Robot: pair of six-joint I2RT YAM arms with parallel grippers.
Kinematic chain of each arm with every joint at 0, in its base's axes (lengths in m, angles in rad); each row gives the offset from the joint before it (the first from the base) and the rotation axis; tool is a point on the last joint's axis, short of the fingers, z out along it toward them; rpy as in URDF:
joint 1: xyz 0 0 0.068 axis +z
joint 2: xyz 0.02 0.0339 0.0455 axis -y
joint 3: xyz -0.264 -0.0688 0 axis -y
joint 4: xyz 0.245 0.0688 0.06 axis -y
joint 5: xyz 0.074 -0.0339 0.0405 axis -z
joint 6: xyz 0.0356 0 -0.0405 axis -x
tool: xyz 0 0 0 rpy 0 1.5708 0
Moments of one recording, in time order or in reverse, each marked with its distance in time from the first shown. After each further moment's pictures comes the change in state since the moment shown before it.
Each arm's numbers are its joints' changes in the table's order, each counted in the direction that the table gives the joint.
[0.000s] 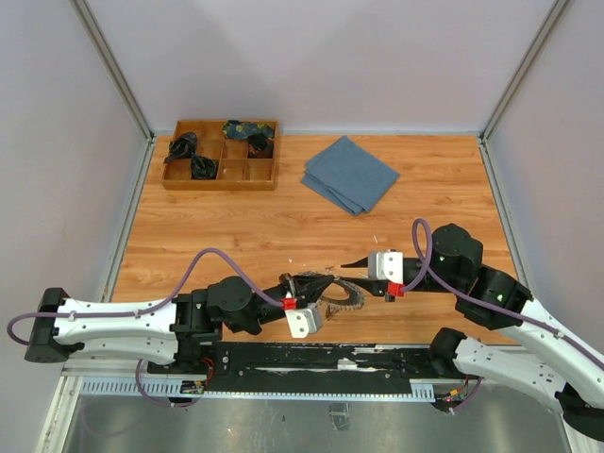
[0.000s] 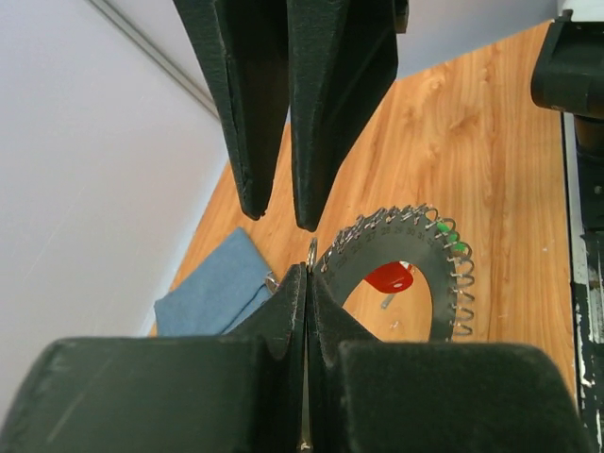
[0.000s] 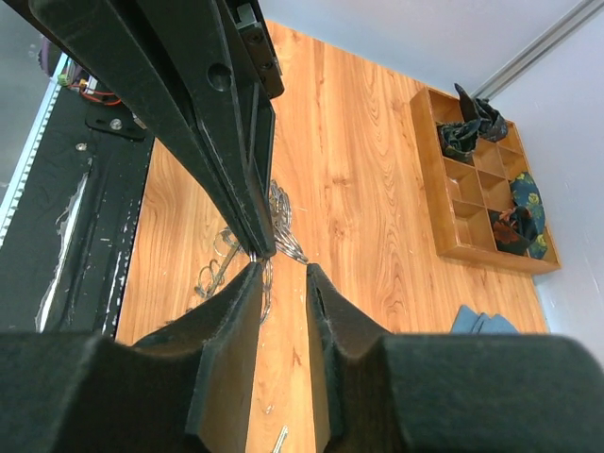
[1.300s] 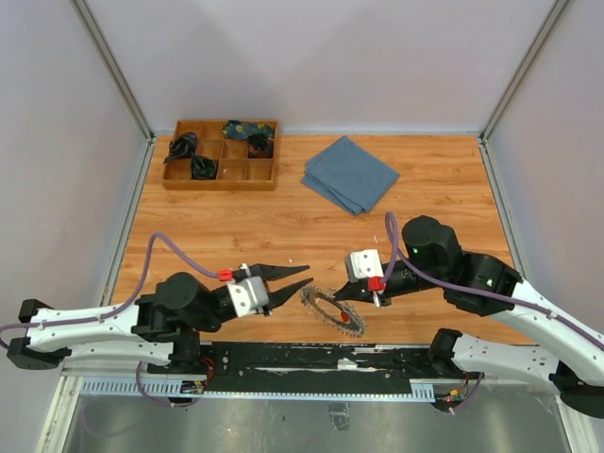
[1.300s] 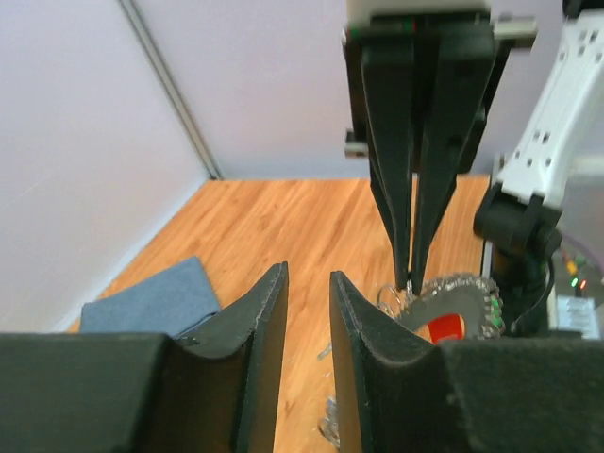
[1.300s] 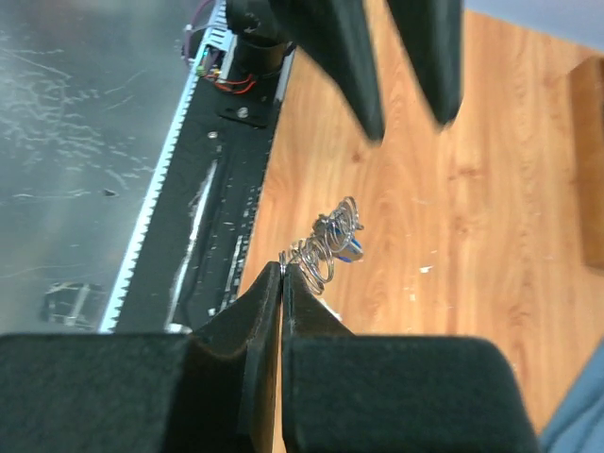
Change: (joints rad) left arm -0.002 0.177 0.026 -0.058 0.013 0.281; right arm 0.100 -0.122 0.142 -0.204 -0.077 -0.079
